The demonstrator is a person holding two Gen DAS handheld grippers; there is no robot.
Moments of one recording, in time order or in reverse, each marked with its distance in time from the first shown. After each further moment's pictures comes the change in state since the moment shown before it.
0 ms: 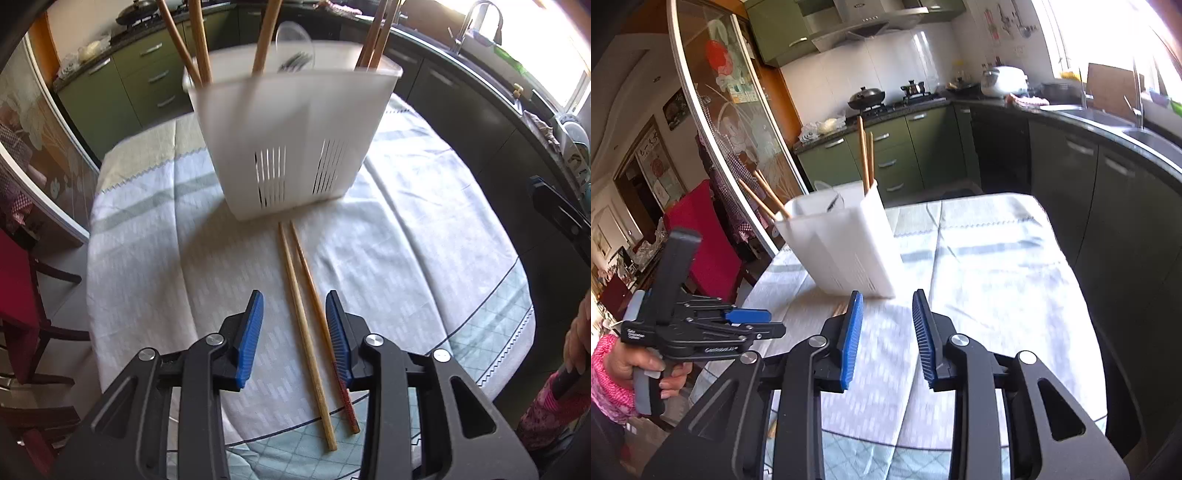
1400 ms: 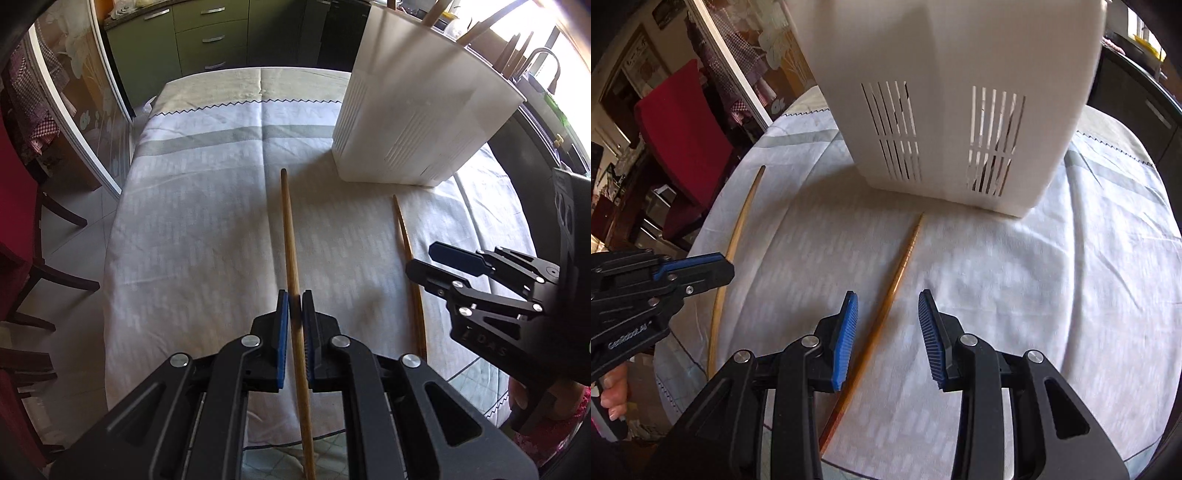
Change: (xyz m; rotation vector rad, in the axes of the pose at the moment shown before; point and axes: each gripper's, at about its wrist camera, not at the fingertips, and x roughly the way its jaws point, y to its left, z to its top) left arm 0.010 0.103 -0.037 -0.211 0.014 0.014; right arm 0.196 0.103 -0.027 -0.167 0.458 -0.057
